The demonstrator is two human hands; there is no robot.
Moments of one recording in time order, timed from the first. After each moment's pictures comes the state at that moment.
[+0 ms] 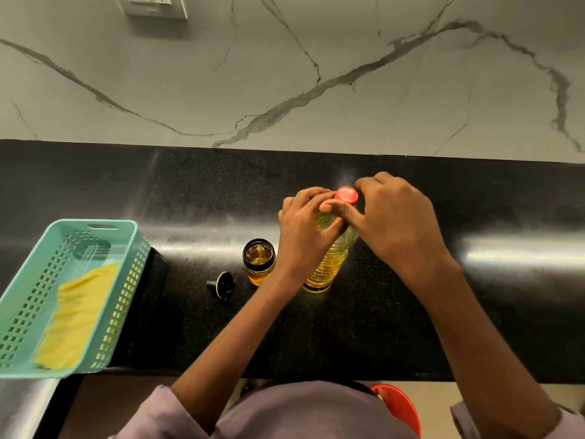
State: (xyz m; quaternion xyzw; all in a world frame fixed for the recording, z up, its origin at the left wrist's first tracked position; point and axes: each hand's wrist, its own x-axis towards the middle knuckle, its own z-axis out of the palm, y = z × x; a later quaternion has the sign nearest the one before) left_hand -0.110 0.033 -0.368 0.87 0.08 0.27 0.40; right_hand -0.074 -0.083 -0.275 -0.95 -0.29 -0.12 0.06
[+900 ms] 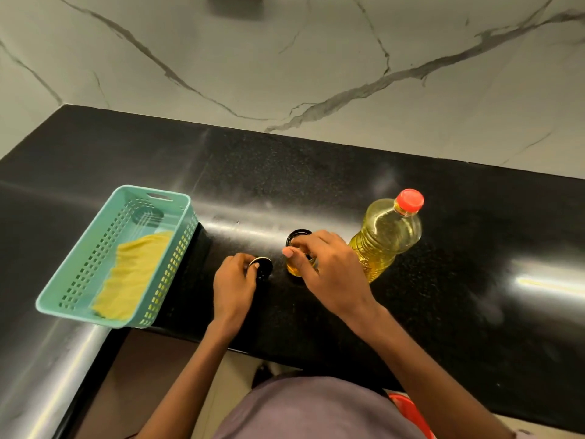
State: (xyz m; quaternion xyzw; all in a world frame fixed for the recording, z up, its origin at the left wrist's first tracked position) left_hand -0.236 0.145 -0.481 0.85 0.38 0.18 0.31; right_hand -0.139 -0.008 -0.374 -0.83 -0.44 -0.02 0.35
